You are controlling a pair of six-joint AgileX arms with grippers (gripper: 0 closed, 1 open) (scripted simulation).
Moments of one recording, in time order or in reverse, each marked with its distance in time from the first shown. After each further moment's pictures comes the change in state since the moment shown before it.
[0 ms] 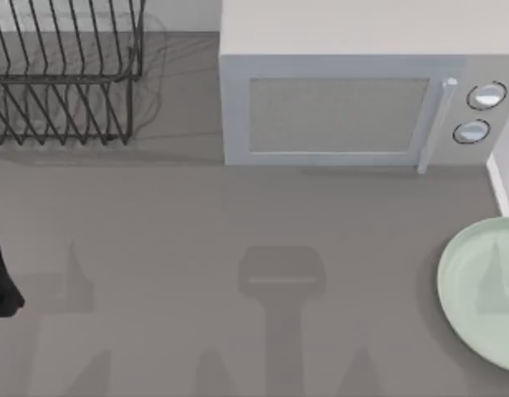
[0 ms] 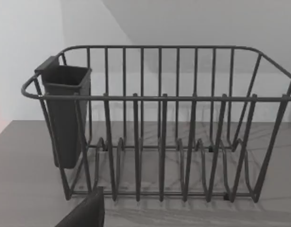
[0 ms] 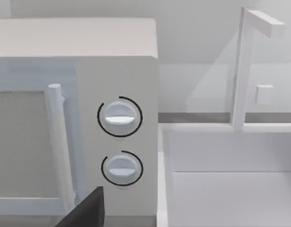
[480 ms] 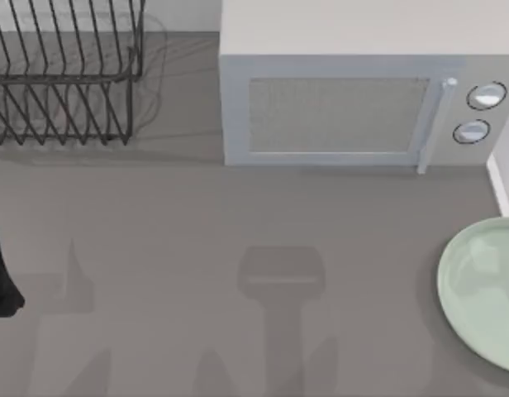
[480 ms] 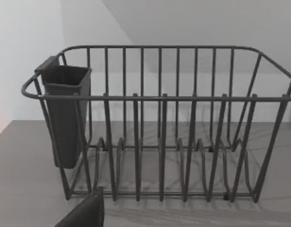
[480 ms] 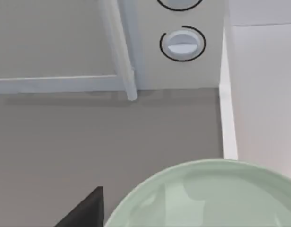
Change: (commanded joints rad) left arm 0.000 0.000 0.000 0.000 0.000 0.000; right arm 0.129 0.519 0.389 -0.344 0.000 0.133
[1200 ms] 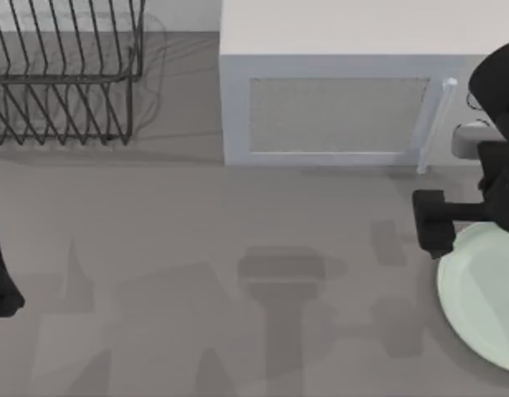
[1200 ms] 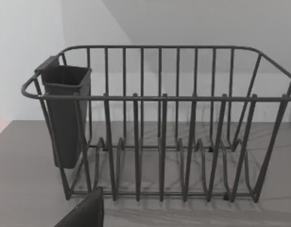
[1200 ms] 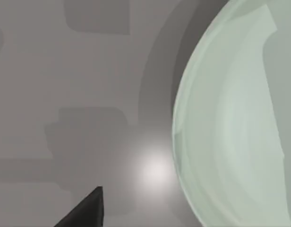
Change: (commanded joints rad) left arm 0.000 0.000 0.000 0.000 0.000 0.000; right arm 0.232 1.038 0.701 -0.620 0.000 0.239
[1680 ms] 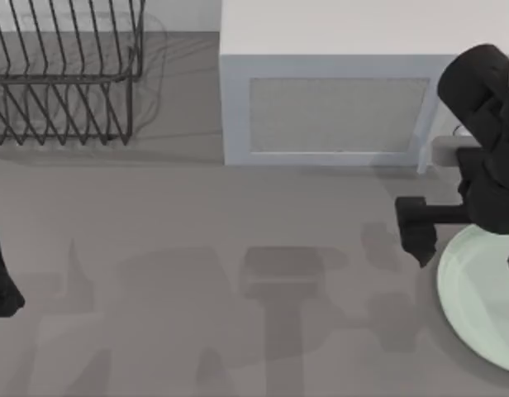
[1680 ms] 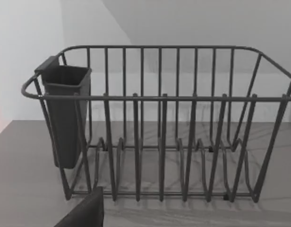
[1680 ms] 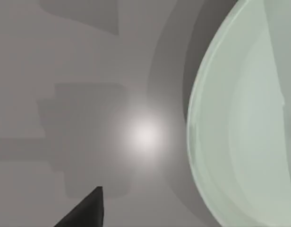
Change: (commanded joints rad) left arm 0.000 0.000 0.000 0.000 0.000 0.000; right arm 0.028 0.120 0.084 -0.075 0.000 0.029
